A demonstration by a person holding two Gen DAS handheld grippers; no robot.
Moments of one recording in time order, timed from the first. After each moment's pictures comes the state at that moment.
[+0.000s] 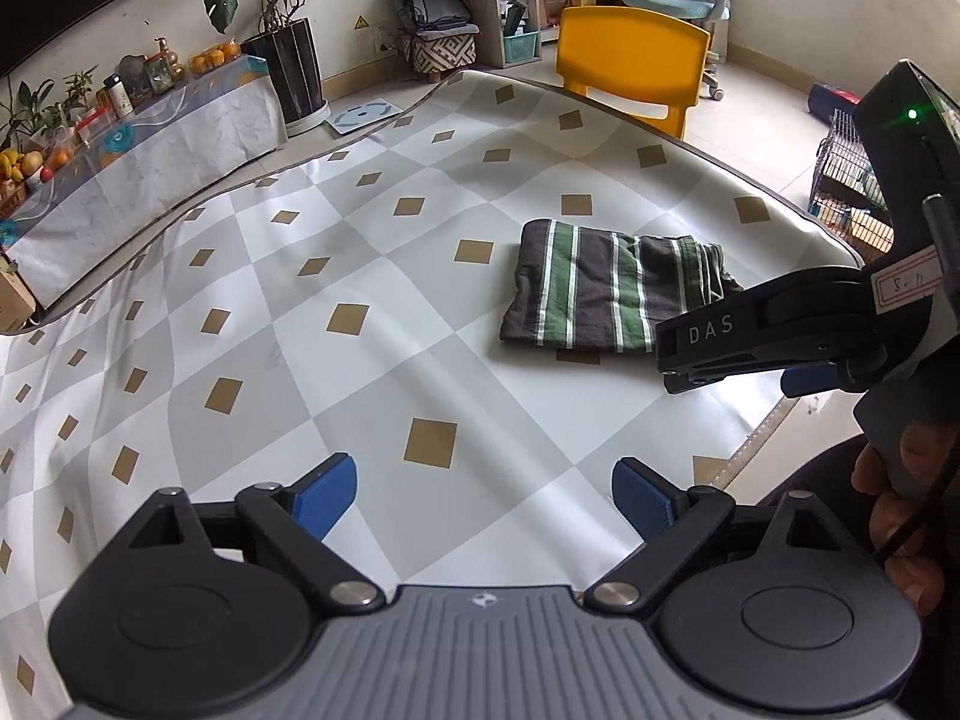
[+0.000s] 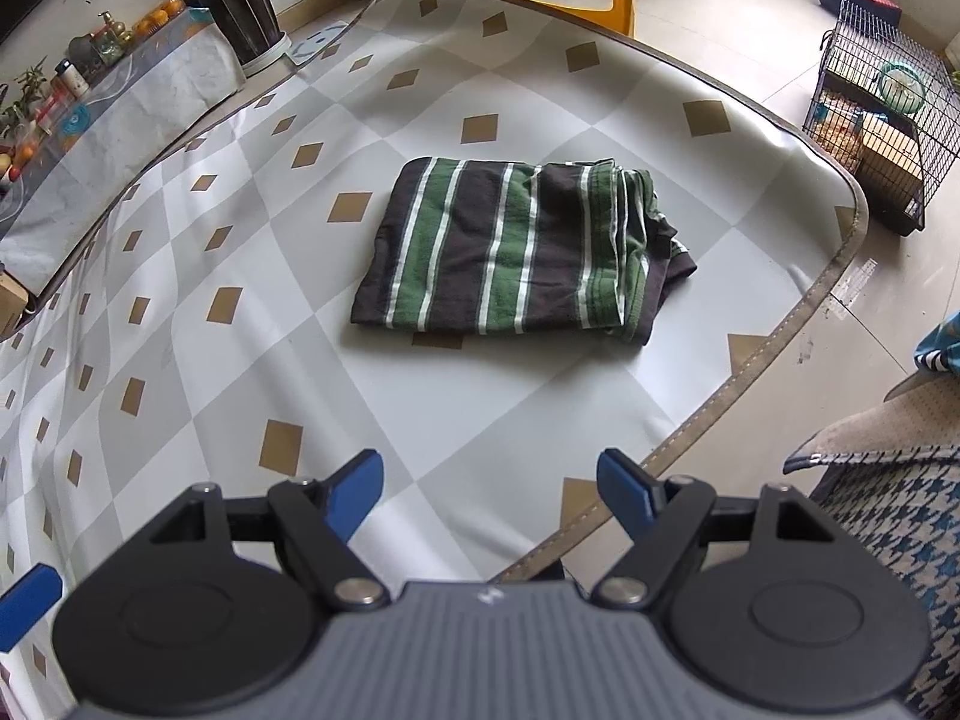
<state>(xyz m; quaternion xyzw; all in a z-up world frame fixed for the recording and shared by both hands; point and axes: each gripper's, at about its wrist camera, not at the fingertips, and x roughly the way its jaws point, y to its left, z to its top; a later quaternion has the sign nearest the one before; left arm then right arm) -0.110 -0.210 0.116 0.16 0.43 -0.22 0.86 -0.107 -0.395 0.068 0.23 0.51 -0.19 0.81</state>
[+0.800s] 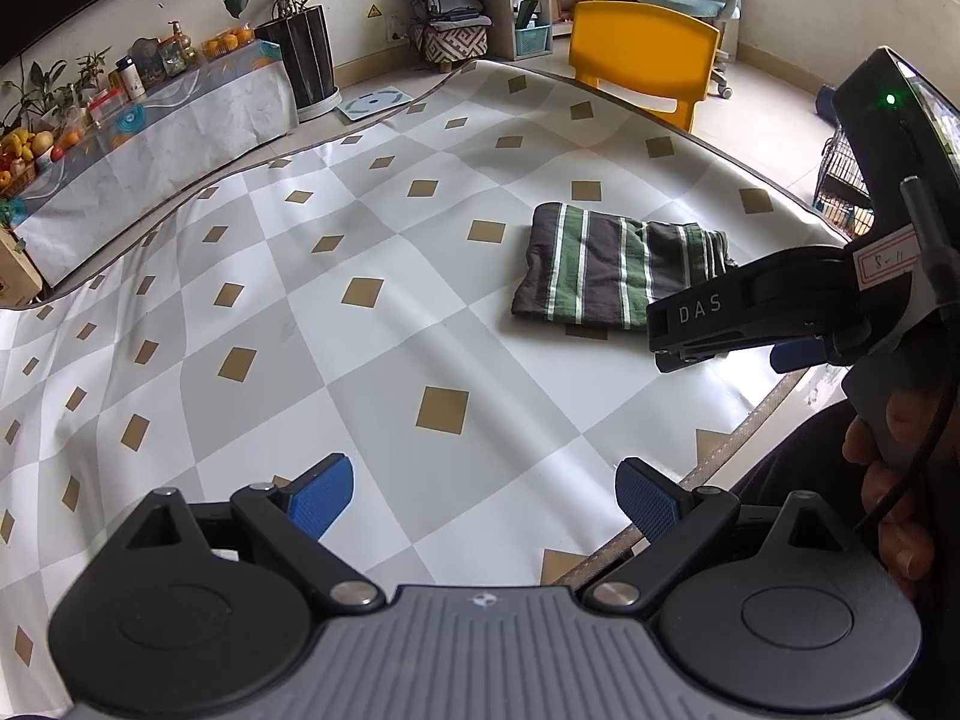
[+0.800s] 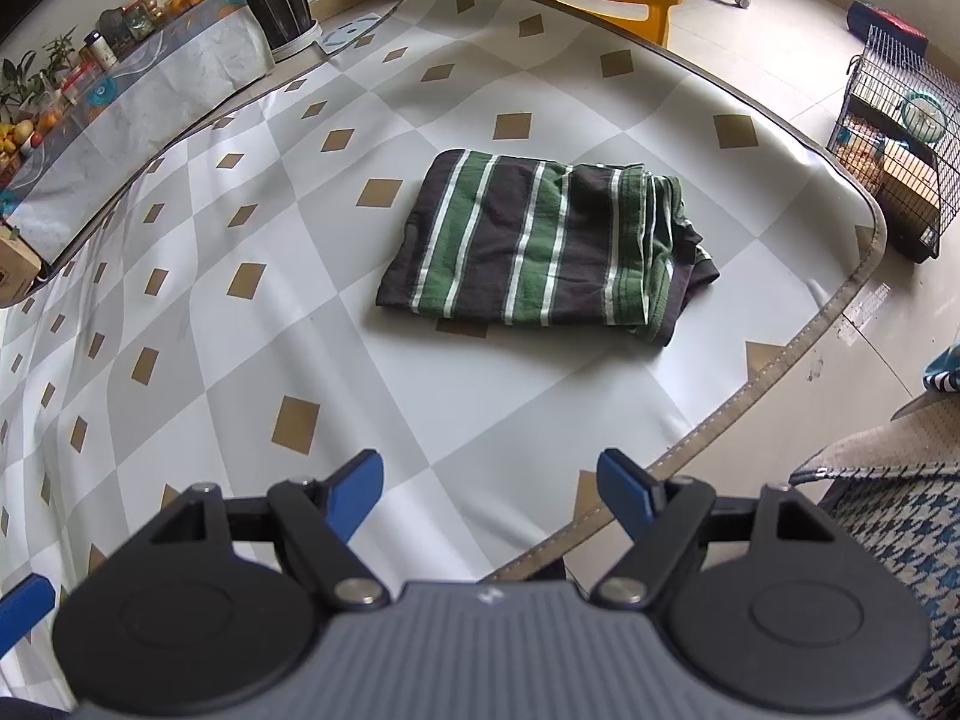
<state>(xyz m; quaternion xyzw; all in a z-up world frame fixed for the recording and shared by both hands) -0.126 -0.188 0.117 0.15 0.43 -0.21 0.86 -0.107 -0.377 0.070 0.21 0.51 -0.17 0.82</state>
